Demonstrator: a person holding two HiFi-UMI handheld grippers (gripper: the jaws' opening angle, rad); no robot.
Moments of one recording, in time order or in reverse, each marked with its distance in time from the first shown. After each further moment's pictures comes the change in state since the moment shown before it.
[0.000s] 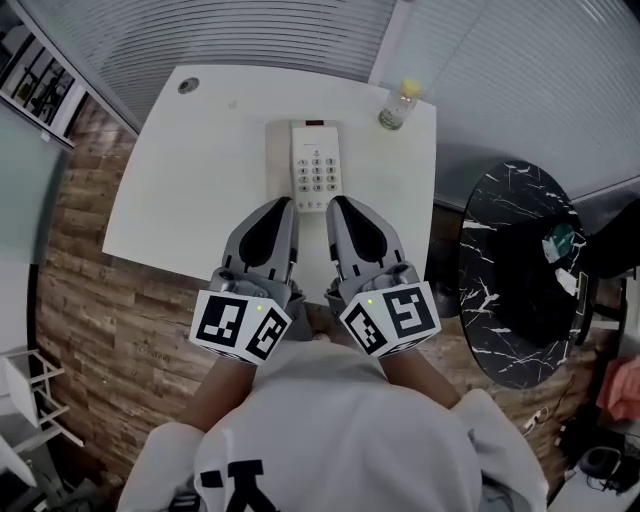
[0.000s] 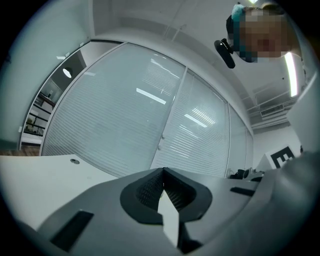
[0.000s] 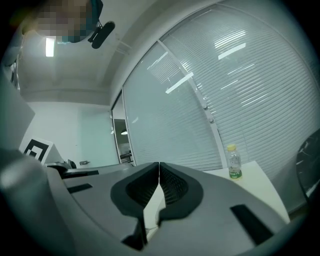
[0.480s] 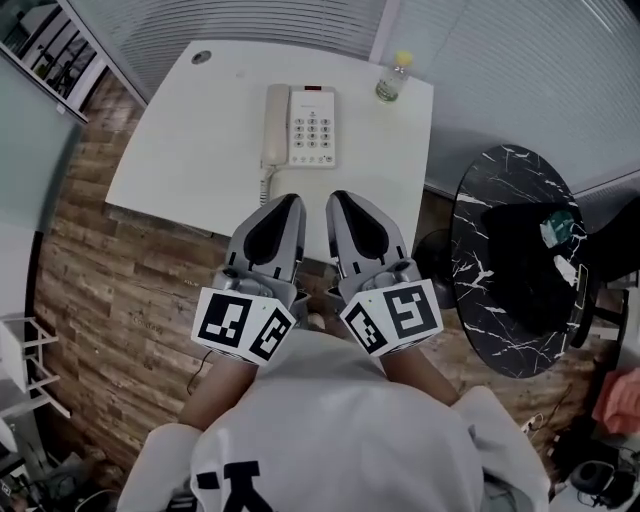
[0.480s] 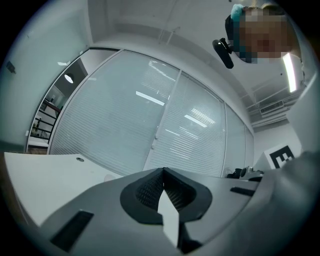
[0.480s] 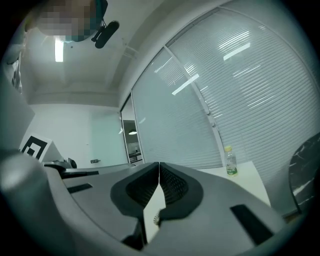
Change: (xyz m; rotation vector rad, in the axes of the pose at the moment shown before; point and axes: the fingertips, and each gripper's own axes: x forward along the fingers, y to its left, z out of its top) left arm -0.071 -0.081 -0.019 0.017 -0.013 0.034; right arm -0.097 0.027 0.004 -0.023 -0.006 0.078
